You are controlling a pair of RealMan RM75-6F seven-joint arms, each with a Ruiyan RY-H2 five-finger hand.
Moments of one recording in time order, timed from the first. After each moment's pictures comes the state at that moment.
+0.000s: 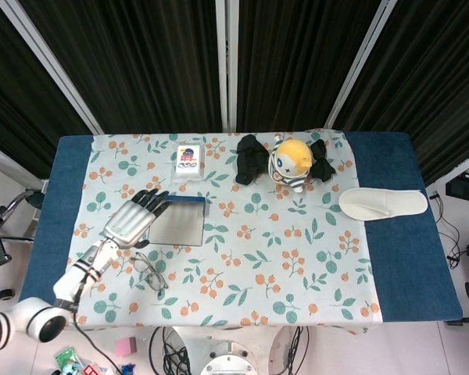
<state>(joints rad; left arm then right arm) -0.74 -1.20 -0.03 -1.68 1.31 0.93 0.36 -0.08 -1.06 0.10 -1.50 -1.40 1.54 0.21</state>
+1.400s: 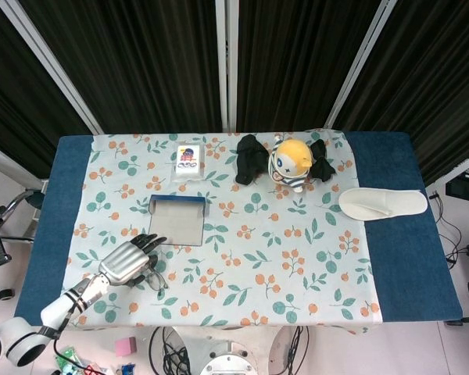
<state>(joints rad) -0.62 -1.32 0.12 -1.45 1.64 0.94 0.03 -0.09 -1.04 0.10 -1.52 -1.39 1.54 0.20</state>
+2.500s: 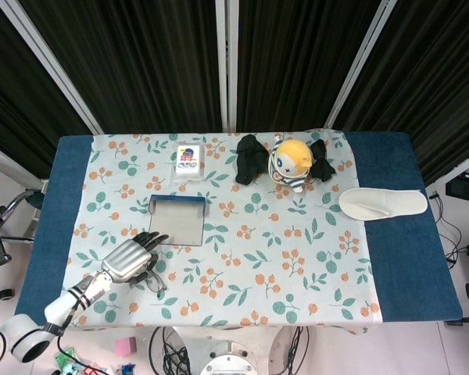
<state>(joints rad) -0.64 -1.34 0.11 -1.43 1.63 0.93 0.00 -0.09 -1.03 0.09 -1.56 -1.38 1.53 0.16</state>
